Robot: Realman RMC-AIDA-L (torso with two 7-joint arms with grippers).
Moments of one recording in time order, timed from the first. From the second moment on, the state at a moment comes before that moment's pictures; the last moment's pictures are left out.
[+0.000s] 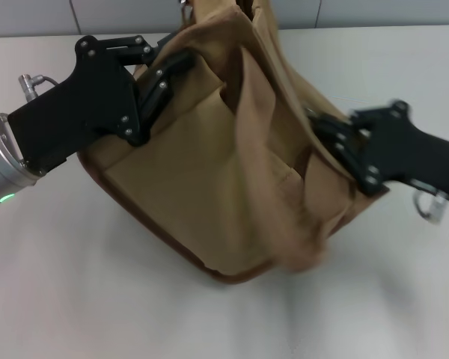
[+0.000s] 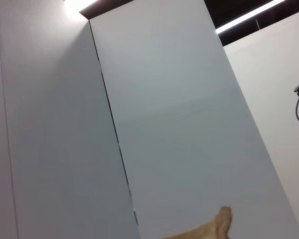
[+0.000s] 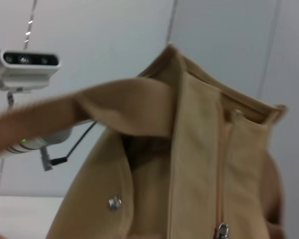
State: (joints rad) left arm -0.59 -2.07 0.49 0.25 1.67 1.88 -0.56; right arm 0.27 2.08 -1.16 -0.68 -1.30 -1.47 0.76
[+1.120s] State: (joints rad) left arm -0.48 -2.08 0.57 0.02 1.64 1.80 -0.43; right arm 0.16 2.08 -0.72 -0.62 -1.32 -1.68 0.92
